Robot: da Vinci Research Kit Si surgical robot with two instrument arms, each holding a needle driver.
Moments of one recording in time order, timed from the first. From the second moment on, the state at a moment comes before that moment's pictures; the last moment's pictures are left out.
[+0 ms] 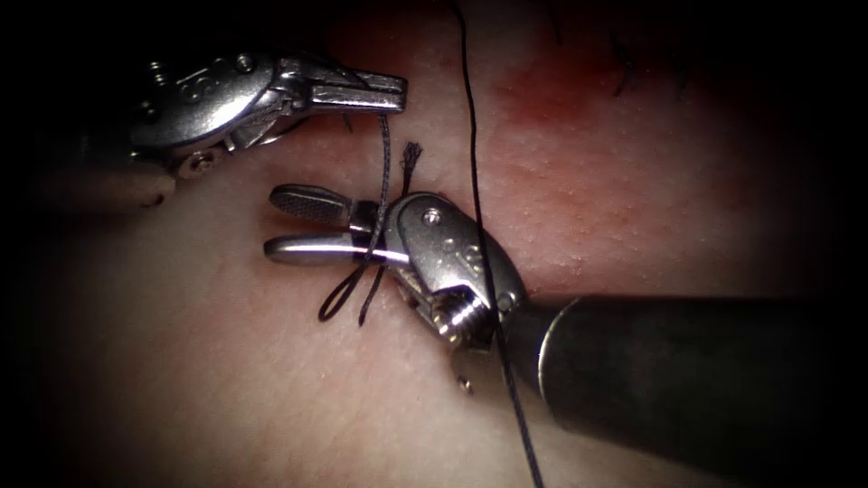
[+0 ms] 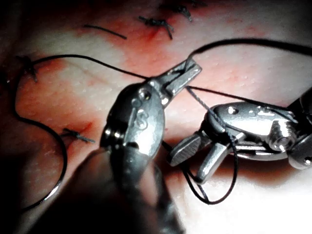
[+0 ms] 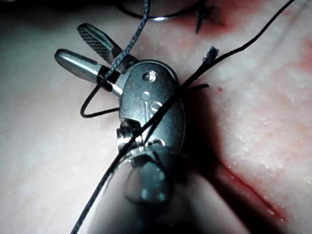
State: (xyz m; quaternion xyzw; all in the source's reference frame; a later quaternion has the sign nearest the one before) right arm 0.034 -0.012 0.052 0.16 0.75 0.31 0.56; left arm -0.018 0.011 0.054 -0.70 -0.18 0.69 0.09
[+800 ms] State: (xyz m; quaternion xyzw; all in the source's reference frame) right arm 0.032 -0.011 0.051 0.22 0.76 0.42 0.45; left arm -0.016 0.003 0.061 -0.71 -0.08 0.68 0.15
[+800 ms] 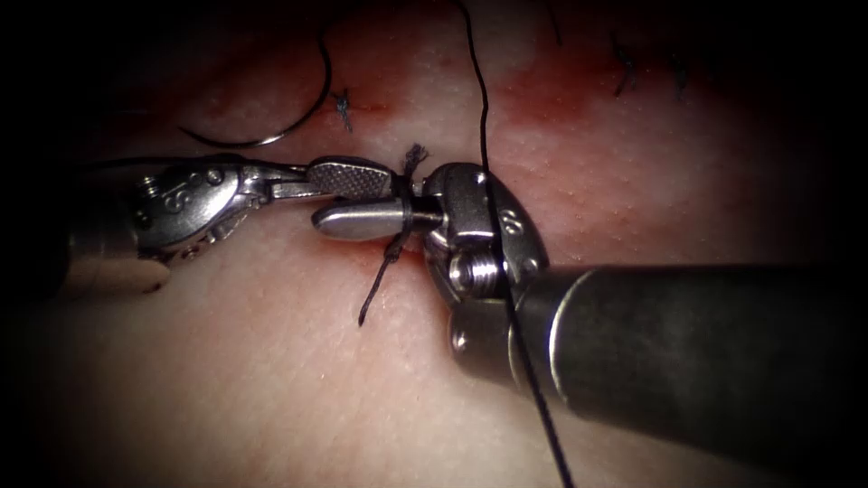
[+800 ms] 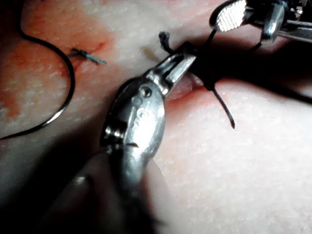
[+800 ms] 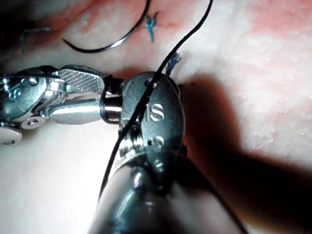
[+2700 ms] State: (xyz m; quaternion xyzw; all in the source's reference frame) right arm 0.031 -0.011 0.063 0.13 0.42 0.69 0.57; left arm -0.022 -0.003 0.064 -0.61 0.05 0.78 0.10
